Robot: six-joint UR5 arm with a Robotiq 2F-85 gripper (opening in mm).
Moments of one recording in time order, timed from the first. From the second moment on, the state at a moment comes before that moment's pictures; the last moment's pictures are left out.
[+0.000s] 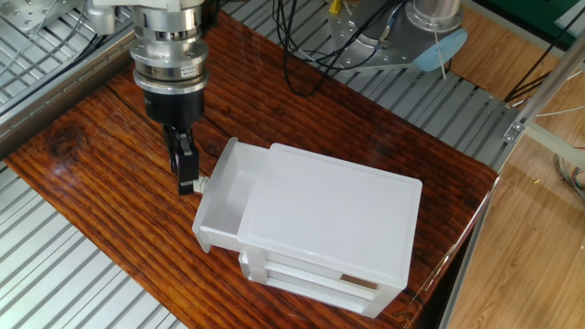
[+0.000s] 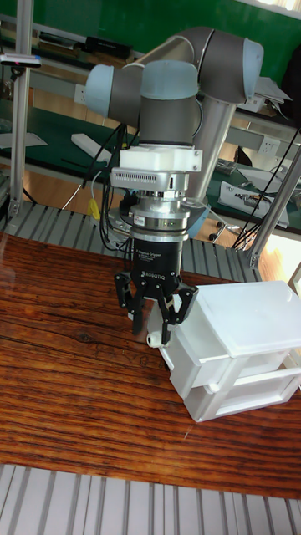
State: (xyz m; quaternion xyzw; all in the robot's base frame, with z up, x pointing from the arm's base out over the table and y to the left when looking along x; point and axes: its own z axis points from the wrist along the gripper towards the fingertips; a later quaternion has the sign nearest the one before) arm 0.634 0.016 0.179 0.25 0.95 0.12 0.14
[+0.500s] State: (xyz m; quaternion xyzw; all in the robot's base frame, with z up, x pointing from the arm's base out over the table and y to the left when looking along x) arm 0.607 0.005 0.216 0.25 0.96 0.08 0.09
